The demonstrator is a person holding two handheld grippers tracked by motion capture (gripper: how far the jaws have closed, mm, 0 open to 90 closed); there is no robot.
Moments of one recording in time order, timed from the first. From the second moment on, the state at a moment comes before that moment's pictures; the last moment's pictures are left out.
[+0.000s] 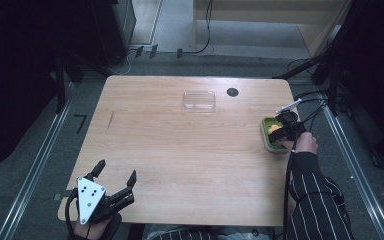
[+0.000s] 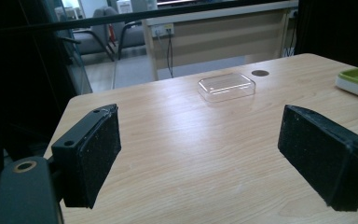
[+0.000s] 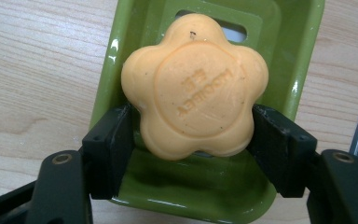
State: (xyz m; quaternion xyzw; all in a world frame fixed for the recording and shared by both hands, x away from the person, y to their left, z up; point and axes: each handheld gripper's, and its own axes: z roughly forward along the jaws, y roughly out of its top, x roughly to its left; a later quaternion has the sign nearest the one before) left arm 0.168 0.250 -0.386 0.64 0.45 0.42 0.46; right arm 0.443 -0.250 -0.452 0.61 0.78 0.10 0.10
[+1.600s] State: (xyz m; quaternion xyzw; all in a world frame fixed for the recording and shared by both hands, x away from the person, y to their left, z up) left arm 0.168 0.250 -0.386 0.64 0.45 0.42 0.46; right arm 0.361 -0.216 -0.431 0.51 0.85 0.10 0.06
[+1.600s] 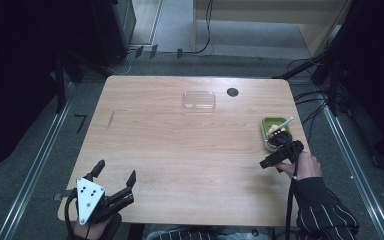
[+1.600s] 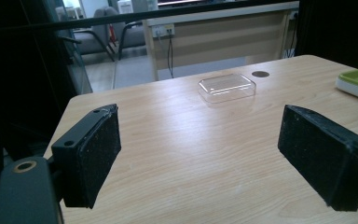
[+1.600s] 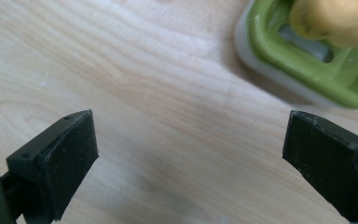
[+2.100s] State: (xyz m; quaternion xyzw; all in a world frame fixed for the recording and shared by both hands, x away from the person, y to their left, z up) left arm 0.168 0.250 -0.386 0.64 0.45 0.42 0.46; right arm 0.320 -0.210 -0.448 0.48 0.87 0.09 0.06
